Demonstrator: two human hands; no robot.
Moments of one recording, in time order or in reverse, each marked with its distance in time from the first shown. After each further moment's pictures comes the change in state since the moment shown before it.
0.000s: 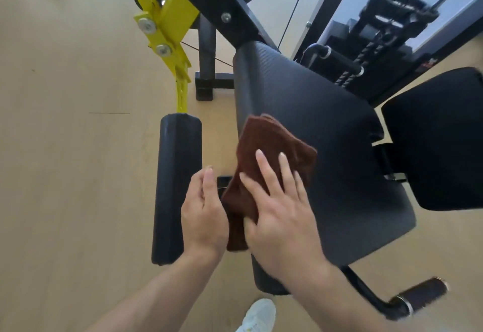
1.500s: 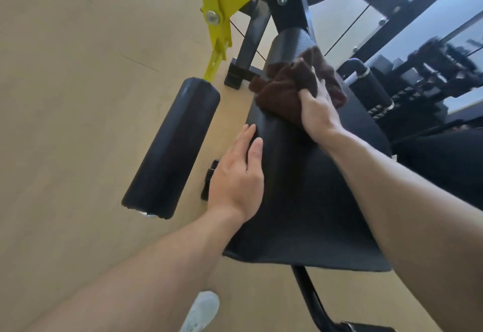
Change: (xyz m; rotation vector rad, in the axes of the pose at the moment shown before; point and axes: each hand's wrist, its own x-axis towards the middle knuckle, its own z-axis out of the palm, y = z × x) left_hand -0.034 -0.003 0.067 0.070 -0.046 0.106; right_hand 0.156 0.093 -0.037 0.525 0.005 0.069
